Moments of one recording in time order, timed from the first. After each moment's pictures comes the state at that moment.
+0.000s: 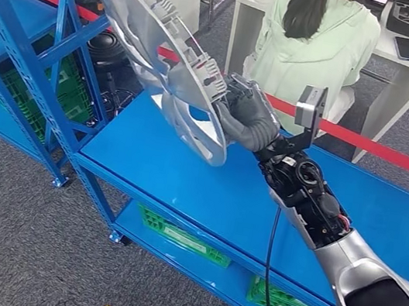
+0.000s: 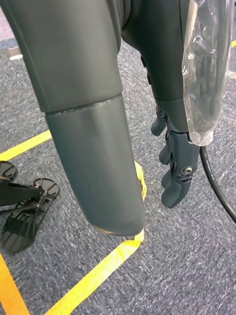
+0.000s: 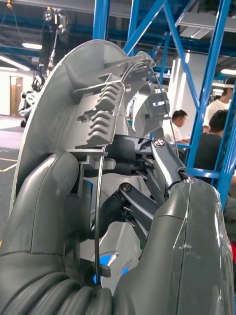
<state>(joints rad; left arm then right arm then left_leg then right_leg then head) -0.11 0.17 -0.91 -0.22 1.28 0.36 -0.11 -0.63 -0.19 0.59 -1.39 -0.75 0.24 -0.49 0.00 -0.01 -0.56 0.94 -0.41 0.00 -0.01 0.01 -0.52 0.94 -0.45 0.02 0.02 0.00</state>
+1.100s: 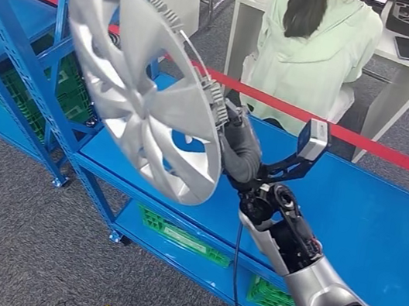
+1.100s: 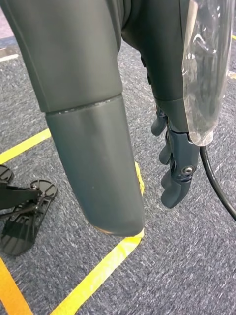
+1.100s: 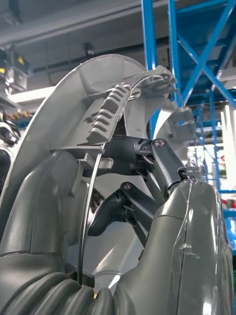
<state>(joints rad) -0.11 0.17 -0.93 -0.22 1.25 0.36 -0.11 -0.47 -0.01 0.50 -1.42 -0.86 0.52 -0.59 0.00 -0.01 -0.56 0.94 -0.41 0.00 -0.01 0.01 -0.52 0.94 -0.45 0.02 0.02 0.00</state>
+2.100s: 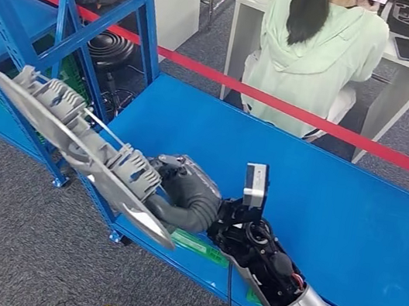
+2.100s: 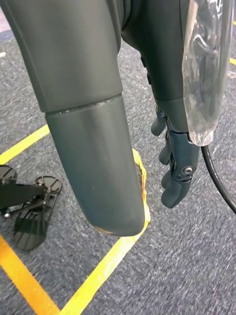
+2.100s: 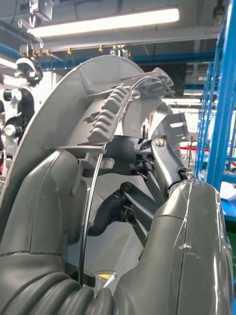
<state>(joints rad) -0.14 0.17 -0.98 -0.22 1.22 0.32 -0.12 -0.35 0.02 0.63 -1.56 -0.60 0.46 -0.50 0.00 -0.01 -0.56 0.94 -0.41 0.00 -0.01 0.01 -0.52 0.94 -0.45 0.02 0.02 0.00</state>
